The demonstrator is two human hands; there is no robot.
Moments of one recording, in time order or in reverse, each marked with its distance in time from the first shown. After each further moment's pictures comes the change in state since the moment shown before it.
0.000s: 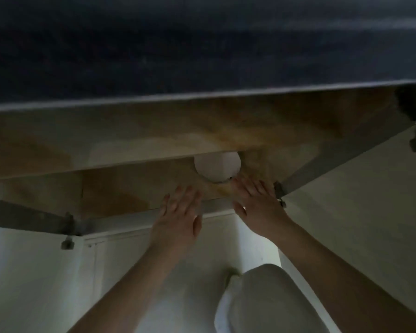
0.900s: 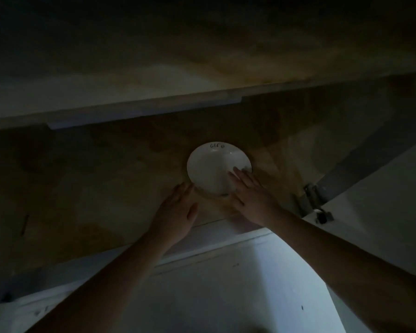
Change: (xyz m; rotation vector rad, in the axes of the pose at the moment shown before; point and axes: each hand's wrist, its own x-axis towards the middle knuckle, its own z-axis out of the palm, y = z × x) left_hand 0.149 -0.092 0.218 -0.223 -0.027 -0.005; right_hand 0.159 0.090 0.202 0.045 0.151 0.004
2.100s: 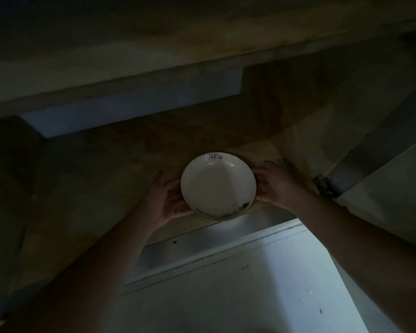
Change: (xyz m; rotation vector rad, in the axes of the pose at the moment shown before) left_hand 0.050 -0.026 -0.020 -1.637 -0.151 -0.752; right_hand 0.029 0.041 -0.009 1.743 -0.109 0.793
